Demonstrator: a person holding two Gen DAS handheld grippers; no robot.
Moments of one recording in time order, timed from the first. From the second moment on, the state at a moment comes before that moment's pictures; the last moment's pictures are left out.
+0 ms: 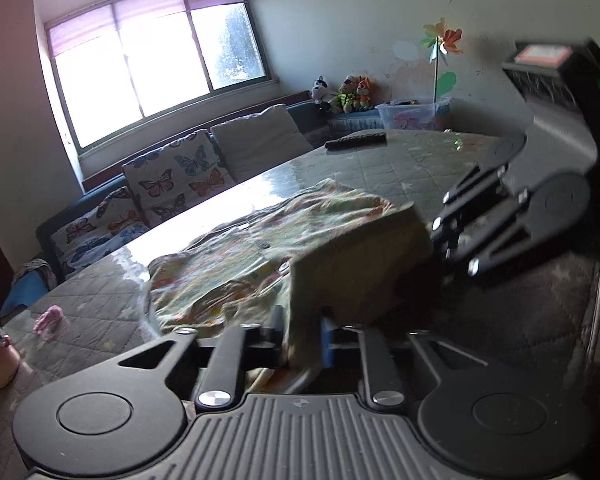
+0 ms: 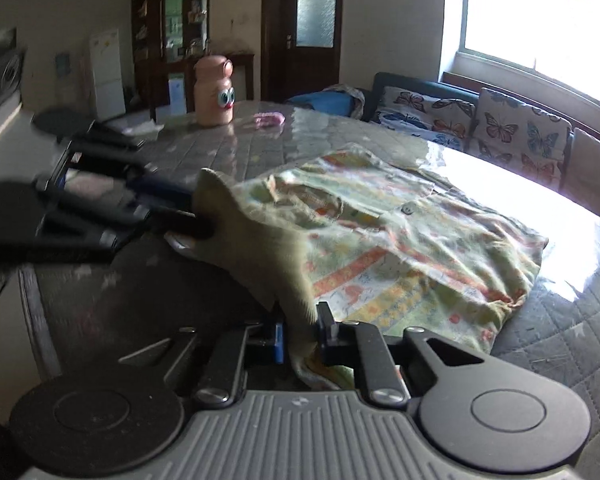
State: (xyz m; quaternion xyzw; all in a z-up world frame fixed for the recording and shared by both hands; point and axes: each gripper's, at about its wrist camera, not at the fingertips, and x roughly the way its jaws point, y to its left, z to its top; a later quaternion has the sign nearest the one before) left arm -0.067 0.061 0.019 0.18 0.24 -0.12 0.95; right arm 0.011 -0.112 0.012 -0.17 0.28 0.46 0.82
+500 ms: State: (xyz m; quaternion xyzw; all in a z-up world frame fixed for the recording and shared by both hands) left arm -0.070 0.067 -0.024 0.31 0.24 -0.06 0.92; right arm 0.016 -0.125 0.029 -0.14 0.27 0.45 0.84
